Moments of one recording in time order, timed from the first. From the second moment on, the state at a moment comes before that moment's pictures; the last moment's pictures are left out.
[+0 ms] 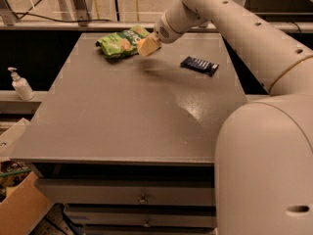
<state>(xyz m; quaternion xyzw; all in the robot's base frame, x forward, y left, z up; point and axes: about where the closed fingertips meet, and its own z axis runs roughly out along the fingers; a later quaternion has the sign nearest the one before) 0.780 0.011 0.873 -0.47 0.80 0.14 0.35</state>
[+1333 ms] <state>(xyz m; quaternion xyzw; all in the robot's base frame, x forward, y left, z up) 0.794 0.063 0.841 -0.49 0.79 0.17 0.32</state>
